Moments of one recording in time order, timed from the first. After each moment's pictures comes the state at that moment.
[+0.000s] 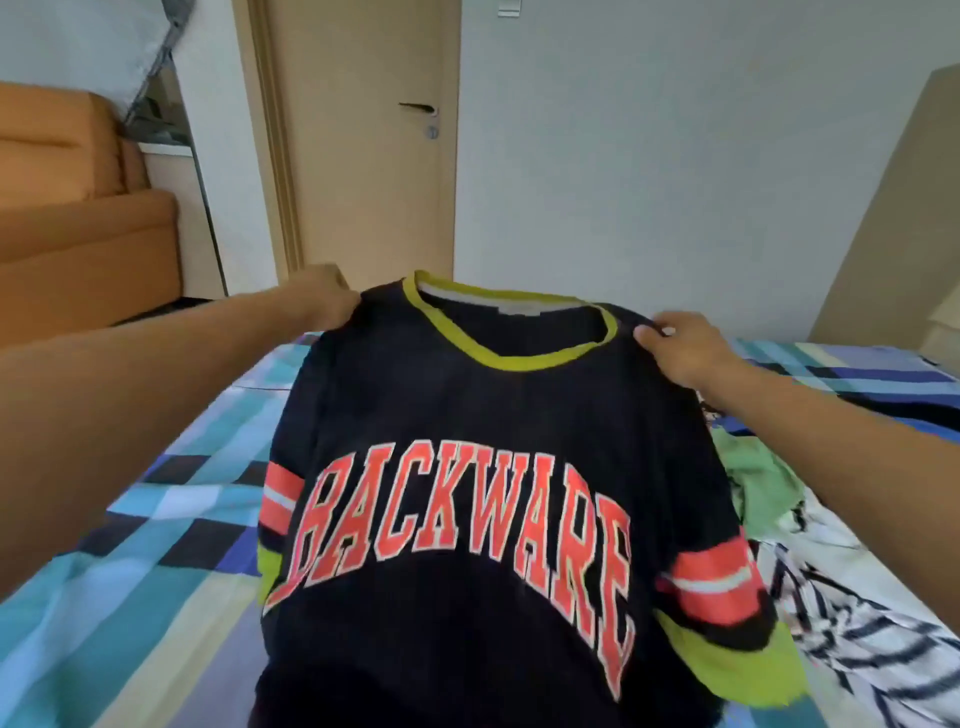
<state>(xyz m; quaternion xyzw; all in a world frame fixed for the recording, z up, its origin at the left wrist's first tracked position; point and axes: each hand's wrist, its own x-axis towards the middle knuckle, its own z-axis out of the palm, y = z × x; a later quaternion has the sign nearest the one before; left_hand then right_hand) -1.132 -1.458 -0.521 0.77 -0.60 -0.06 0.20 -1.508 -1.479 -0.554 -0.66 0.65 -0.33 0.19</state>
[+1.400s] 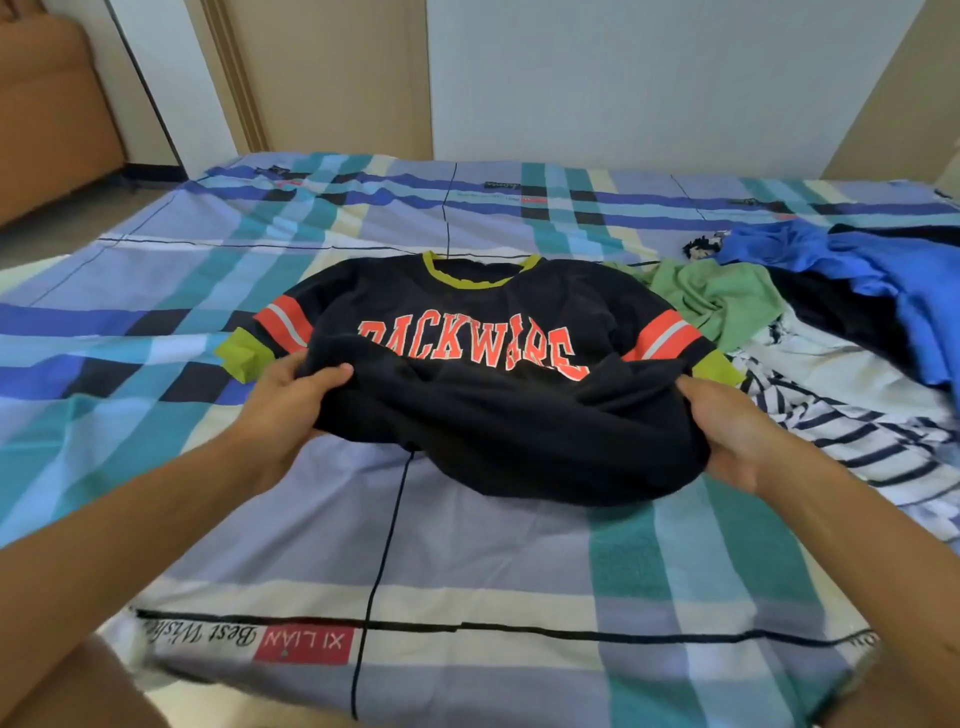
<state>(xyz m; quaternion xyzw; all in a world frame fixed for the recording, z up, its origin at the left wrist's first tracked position) -1.179 -1.289 -0.711 0.62 -0.37 -0.45 0.52 -1.546 -1.324 -0.717 -0.39 0.62 -0.39 0.57</state>
